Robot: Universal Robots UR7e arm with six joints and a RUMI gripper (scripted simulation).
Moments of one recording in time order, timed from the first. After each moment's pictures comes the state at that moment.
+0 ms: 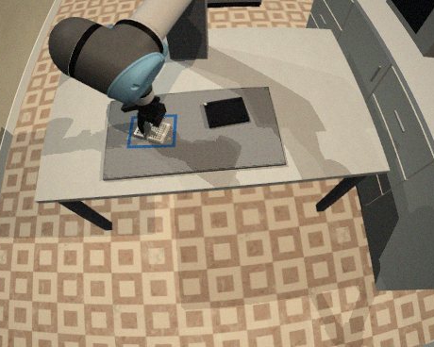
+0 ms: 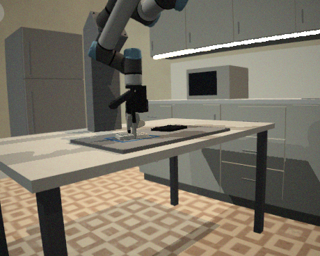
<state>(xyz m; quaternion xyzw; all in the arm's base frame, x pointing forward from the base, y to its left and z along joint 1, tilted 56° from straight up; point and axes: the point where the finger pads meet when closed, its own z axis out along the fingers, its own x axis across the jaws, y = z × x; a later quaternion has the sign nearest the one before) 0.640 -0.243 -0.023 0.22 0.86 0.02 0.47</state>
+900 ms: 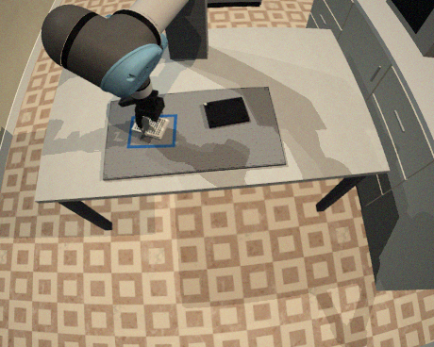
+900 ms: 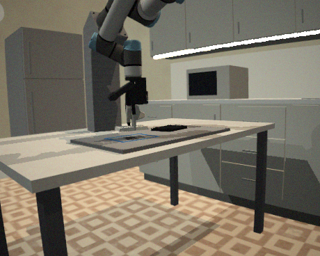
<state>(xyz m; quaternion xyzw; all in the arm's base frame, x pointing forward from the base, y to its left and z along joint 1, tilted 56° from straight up) 0.612 -0.237 -0.004 0.22 0.86 0.02 0.47</state>
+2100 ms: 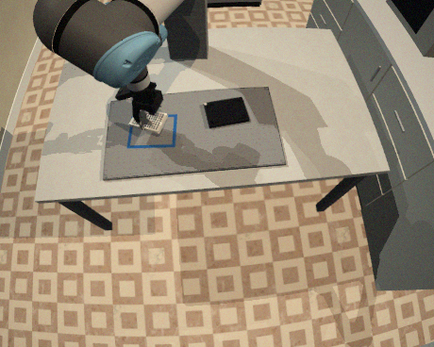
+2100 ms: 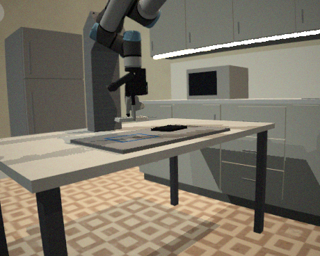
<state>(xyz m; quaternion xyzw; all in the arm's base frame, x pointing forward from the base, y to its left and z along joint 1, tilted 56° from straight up) 0.581 -0.231 0.018 0.22 0.86 0.02 0.47</state>
